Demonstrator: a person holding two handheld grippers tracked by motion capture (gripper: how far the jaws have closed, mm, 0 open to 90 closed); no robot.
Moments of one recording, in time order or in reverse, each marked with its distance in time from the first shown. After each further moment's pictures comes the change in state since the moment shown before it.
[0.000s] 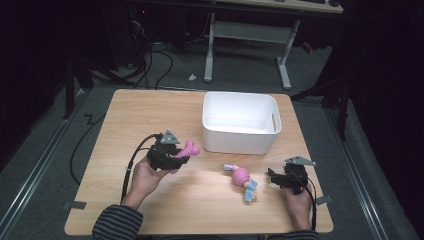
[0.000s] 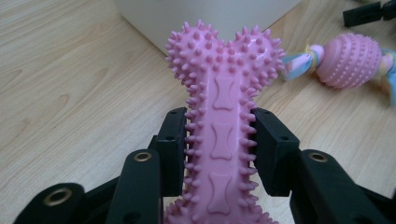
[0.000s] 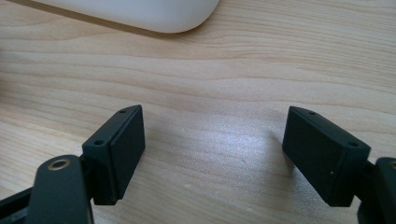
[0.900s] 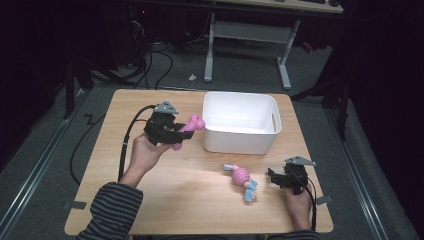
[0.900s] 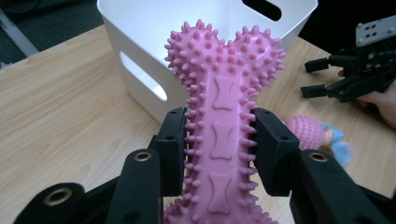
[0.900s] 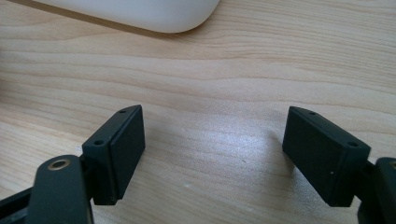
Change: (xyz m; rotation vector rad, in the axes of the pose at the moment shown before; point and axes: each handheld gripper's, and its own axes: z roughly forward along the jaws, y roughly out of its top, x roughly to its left) left arm 0.012 0.072 -0.043 -0.109 -0.068 -0.006; right arm 0.000 0.000 0.000 0.000 0.000 -0.001
